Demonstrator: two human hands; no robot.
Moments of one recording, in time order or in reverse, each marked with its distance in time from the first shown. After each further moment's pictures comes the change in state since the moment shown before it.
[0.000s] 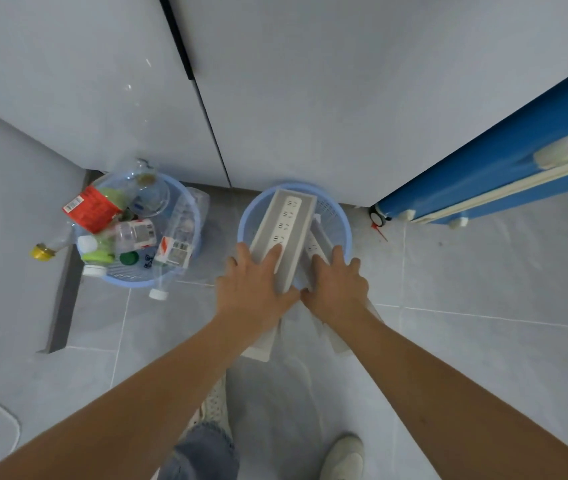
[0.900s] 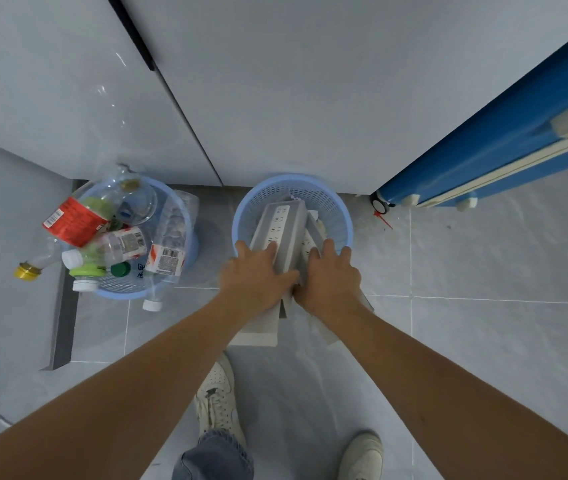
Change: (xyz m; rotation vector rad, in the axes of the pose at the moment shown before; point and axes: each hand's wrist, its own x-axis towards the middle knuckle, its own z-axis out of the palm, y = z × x) left_hand 0.047 0.006 0.003 -0.001 -0.210 -0.069; right_hand 0.023 -0.011 0.018 -0.008 0.004 0.001
